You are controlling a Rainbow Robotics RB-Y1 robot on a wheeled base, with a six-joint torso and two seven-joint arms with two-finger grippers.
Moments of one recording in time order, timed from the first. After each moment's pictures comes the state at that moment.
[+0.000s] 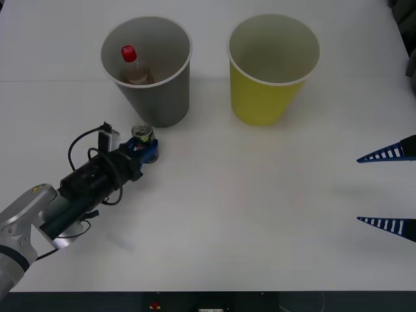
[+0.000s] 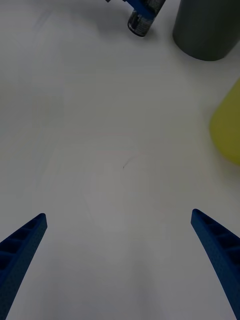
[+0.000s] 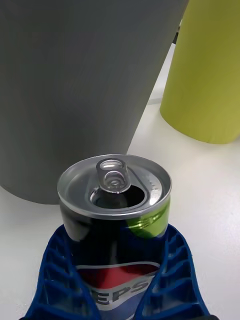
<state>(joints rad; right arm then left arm) 0.26 -1.13 -0.26 -2.01 1.31 -1.13 -0.09 -0.24 0.53 -0.35 -1.22 -0.59 -0.45 -0.43</state>
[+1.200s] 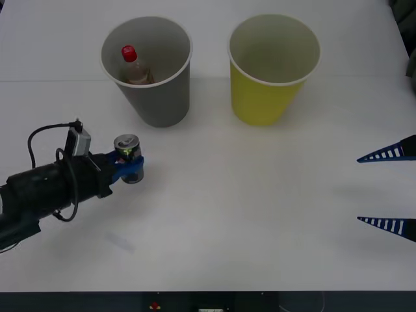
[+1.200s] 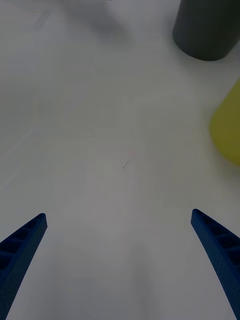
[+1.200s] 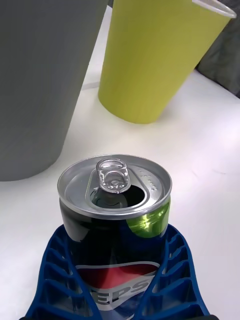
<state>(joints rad) 0.26 -1.13 -0.26 -2.01 1.31 -1.13 -0.09 -0.02 0.87 -0.27 -1.75 -1.11 -0.54 0.39</state>
